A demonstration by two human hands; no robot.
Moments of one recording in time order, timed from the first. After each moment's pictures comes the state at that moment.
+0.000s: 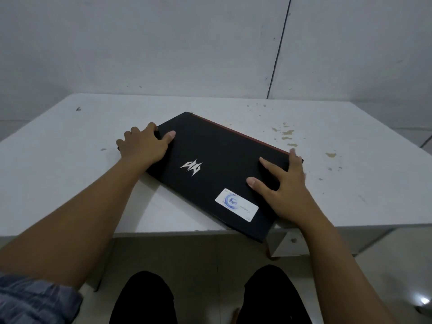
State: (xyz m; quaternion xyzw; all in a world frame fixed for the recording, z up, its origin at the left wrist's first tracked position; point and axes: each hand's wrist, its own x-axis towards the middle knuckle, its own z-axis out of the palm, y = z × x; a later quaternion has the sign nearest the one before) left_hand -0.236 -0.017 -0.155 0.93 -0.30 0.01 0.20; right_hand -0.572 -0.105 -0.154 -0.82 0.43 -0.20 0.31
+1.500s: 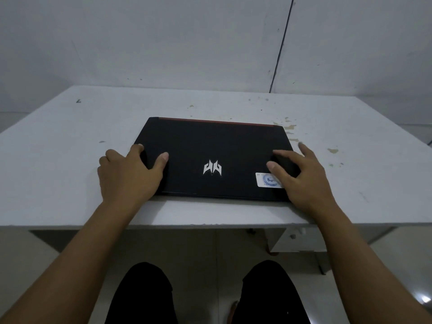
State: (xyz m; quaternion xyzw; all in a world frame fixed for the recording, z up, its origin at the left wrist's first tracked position) left_hand -0.329 0.063 -0.157 0.94 -0.25 0.04 0.23; right_hand -0.594 -0.142 -0.160 -0.82 0.40 -0.29 0.29
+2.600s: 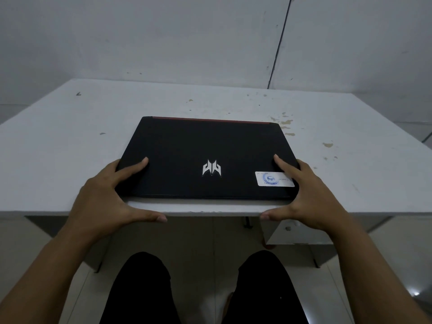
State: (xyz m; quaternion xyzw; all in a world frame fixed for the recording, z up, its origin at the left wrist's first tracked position) left_hand -0.339 0.148 -0.179 0.79 -0.48 0.00 0.38; right_hand -0.638 -0.130 -0.172 -0.89 0.31 -0.17 0.28
